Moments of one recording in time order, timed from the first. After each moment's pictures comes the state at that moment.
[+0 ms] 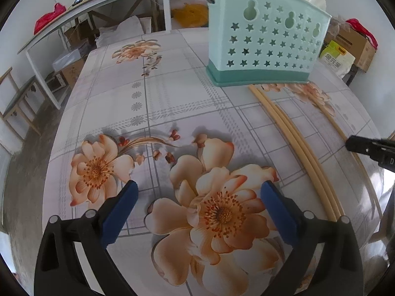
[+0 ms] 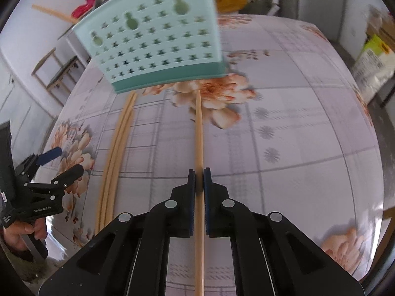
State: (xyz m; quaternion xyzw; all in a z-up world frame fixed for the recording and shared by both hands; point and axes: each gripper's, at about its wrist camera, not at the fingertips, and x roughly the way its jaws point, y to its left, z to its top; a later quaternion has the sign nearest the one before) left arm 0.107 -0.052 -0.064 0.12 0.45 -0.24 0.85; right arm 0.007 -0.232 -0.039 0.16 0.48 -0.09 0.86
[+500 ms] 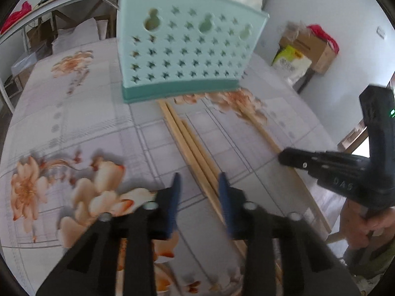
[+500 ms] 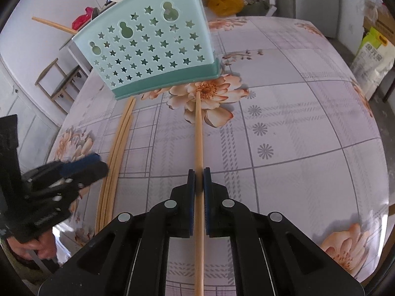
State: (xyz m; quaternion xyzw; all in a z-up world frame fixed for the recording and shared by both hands) left arm 0.086 -0.116 -0.054 0.08 0.45 -0.37 0.81; right arm -0.003 -0.238 -0.040 0.17 0.46 -0.08 0.87
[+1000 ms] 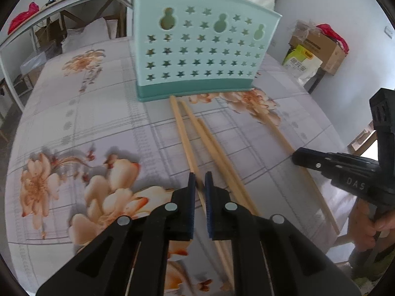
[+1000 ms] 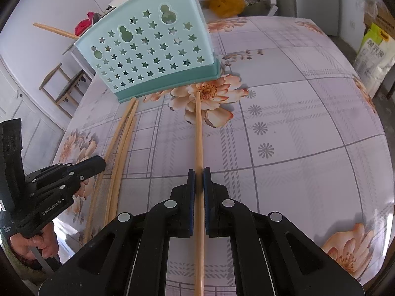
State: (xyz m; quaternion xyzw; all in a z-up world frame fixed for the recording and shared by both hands) left arm 0.089 -0.106 -0.052 0.09 0.45 -0.33 0.82; right arm -0.006 -0.241 -0.040 0.19 0.45 -0.07 0.87
